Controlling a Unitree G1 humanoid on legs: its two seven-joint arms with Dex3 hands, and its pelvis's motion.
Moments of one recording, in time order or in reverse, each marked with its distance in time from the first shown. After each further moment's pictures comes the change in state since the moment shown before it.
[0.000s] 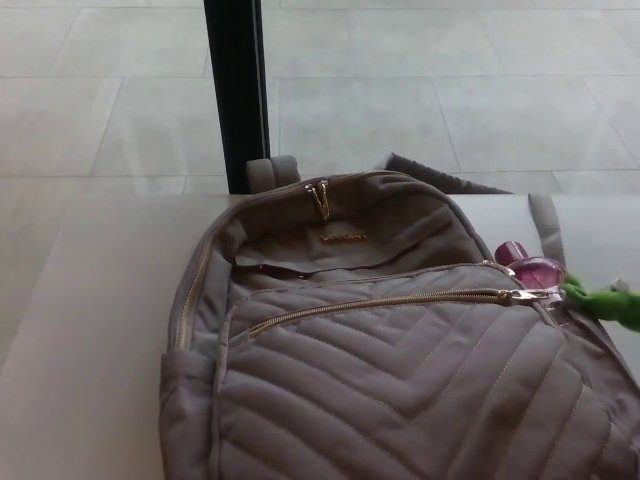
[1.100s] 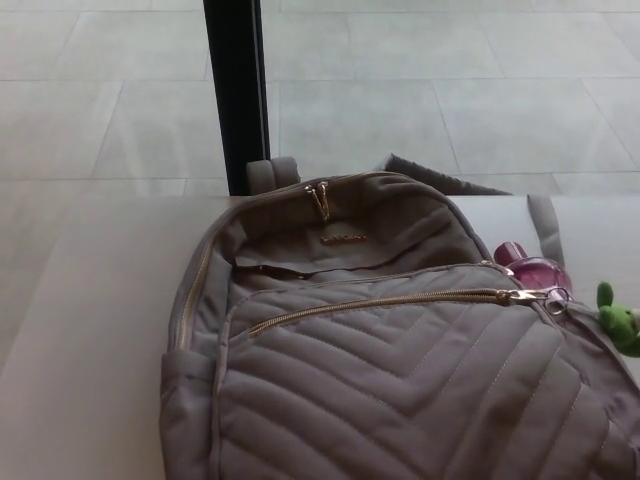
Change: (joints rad) left_arm -0.013 -0.005 0.000 0.000 -0.003 0.000 0.000; right_arm 0.361 0.032 -0.514 0.336 0.282 0.169 0.211
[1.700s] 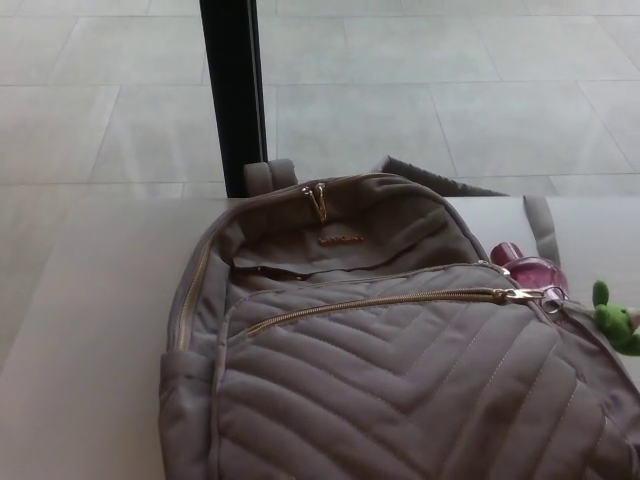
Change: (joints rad) left_arm -0.012 0.002 0.059 -0.002 -0.020 0.031 -0.016; right_arm 0.025 0.128 -0.181 0.451 0.221 0.130 0.054
